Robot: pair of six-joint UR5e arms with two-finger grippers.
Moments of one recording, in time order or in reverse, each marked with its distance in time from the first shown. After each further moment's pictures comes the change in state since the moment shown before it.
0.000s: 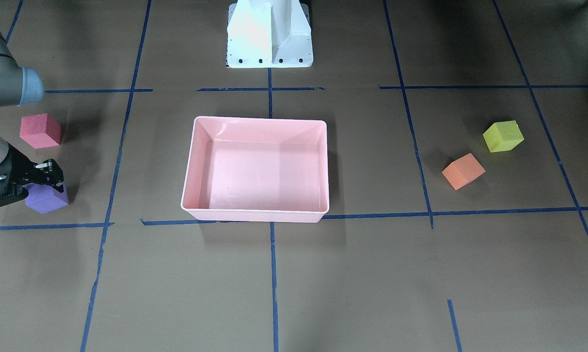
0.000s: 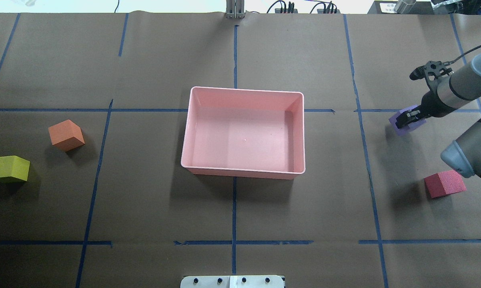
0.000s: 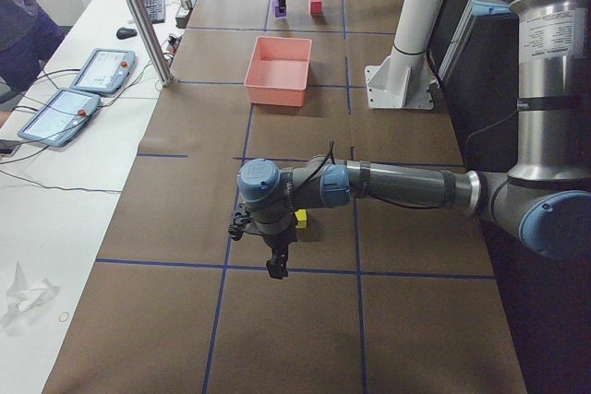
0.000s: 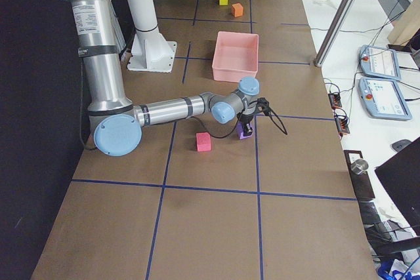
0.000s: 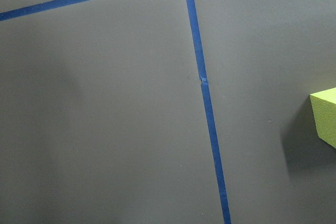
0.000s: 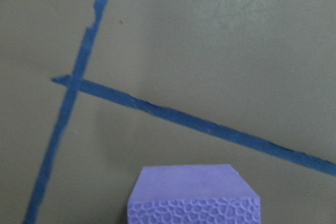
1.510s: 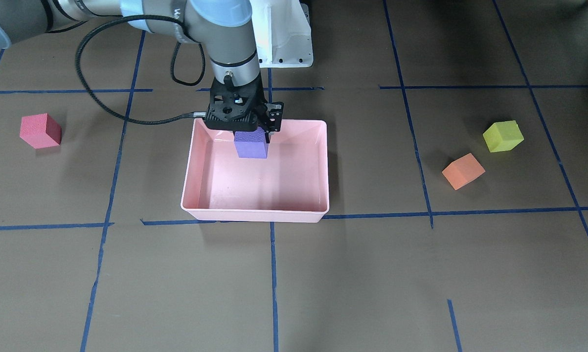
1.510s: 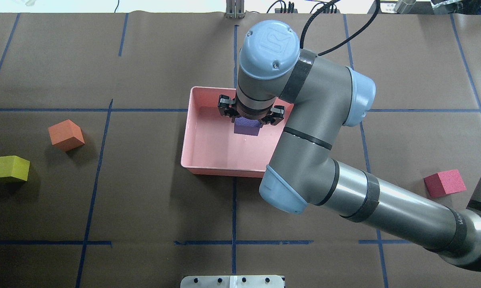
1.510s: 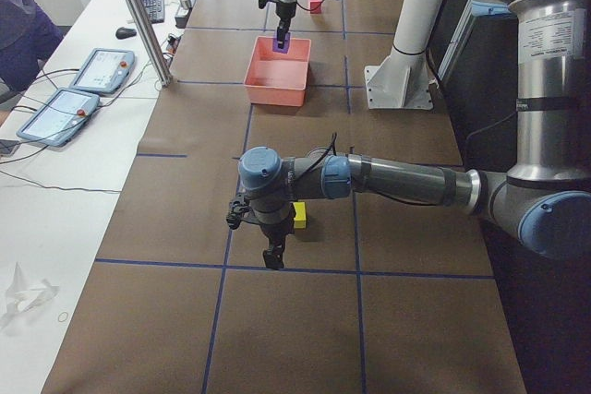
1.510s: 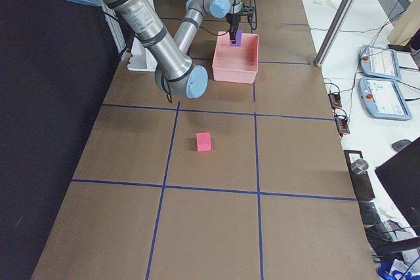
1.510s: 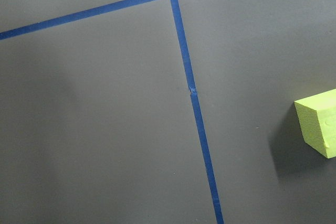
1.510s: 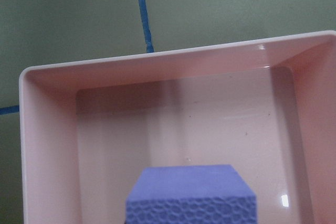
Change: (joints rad) left arm 0.001 0.000 -0.050 -0.003 0.000 -0.002; right arm -0.412 0.658 0.155 -0.591 -0.317 0.851
